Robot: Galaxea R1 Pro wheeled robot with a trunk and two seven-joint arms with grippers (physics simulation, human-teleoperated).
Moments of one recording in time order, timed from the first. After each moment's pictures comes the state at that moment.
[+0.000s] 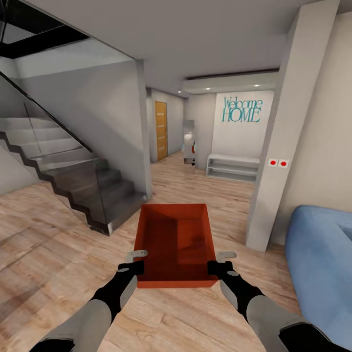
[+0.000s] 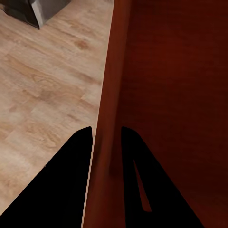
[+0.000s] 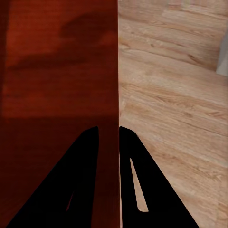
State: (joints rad) left arm -0.71 -0.13 0.00 -0.38 0.08 0.13 0.25; right arm -0.77 0.07 0.20 -0.23 -0.18 -0.03 -0.10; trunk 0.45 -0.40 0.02
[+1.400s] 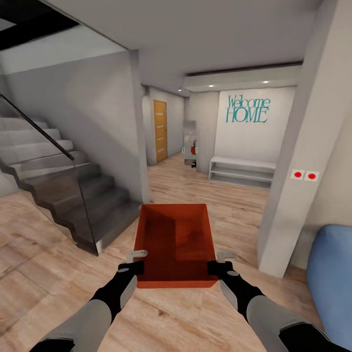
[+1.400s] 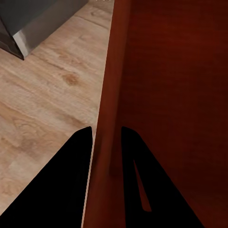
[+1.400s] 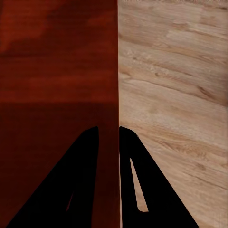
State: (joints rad) left arm -0.71 -0.13 0.00 -0.38 0.08 0.13 0.25; right arm -0.77 0.07 0.20 -0.23 -0.18 -0.03 -0.10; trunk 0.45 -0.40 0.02
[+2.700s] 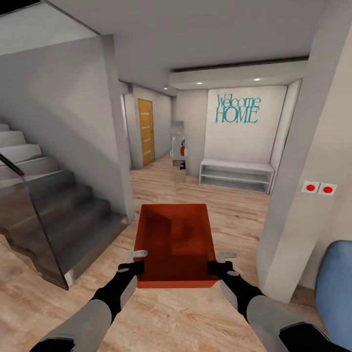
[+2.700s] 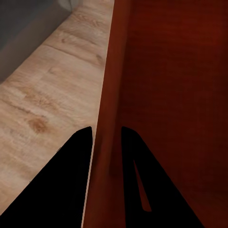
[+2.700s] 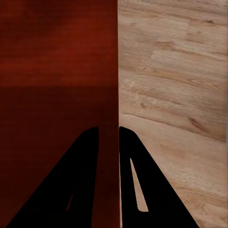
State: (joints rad) left arm -0.71 -0.13 0.00 -0.38 0.08 0.13 0.25; right arm -0.77 0.07 0.20 -0.23 -0.18 -0.03 -0.10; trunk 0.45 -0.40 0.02
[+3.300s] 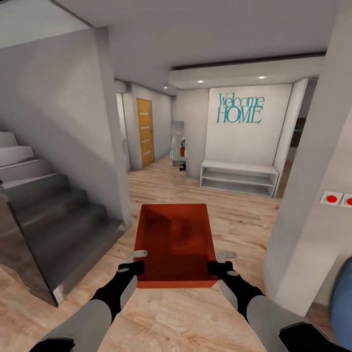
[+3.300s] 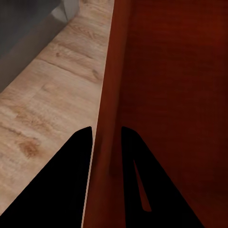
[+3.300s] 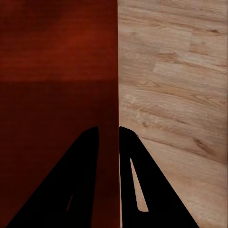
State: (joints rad) left arm -0.71 -0.13 0.00 -0.38 0.08 0.13 0.25; right arm -0.77 0.07 0.20 -0.23 -0.18 -0.03 -0.10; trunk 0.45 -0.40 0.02
